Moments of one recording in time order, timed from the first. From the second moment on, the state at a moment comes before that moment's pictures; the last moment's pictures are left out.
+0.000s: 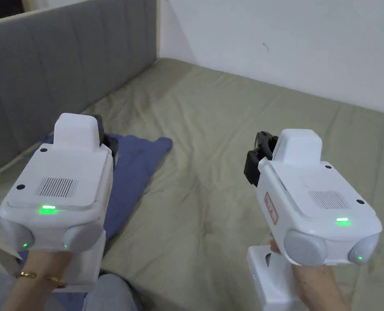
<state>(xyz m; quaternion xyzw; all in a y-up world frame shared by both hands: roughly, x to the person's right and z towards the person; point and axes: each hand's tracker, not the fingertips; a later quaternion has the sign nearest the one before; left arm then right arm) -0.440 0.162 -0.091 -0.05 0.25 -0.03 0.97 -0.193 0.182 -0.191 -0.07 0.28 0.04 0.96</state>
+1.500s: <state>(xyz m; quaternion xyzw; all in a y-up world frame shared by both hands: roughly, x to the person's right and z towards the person) -0.630 -0.010 -0.392 -0.49 0.17 0.07 0.85 -0.275 0.116 -0.283 -0.17 0.35 0.08 0.92</state>
